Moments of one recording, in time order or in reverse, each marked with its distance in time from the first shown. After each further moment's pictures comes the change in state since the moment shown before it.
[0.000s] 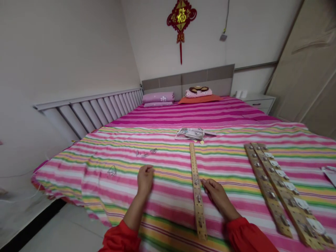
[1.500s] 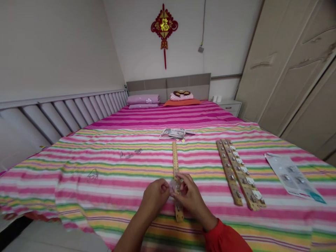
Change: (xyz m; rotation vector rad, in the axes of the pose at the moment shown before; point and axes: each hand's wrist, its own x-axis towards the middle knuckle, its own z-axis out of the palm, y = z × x) left_hand -0.106 0.121 0.012 0.314 -0.657 0.086; right_hand -0.071 -0.066 0.022 -0.230 0.000 -0.452
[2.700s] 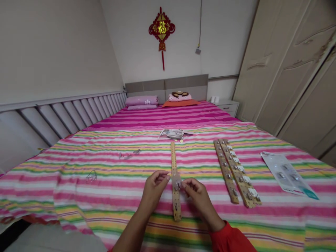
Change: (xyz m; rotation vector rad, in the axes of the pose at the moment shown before) left_hand 0.005 0.018 0.000 -0.647 0.146 0.051; right_hand -0.006 0.002 -0.022 0.429 0.061 0.355
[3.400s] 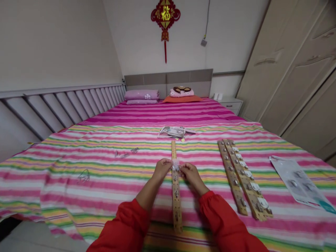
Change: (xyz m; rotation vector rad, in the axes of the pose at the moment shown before) left_hand 0.112 -0.066 0.039 -0.169 -0.019 -0.256; right_hand 0.110 0.034 0.001 -0.004 0.054 0.067
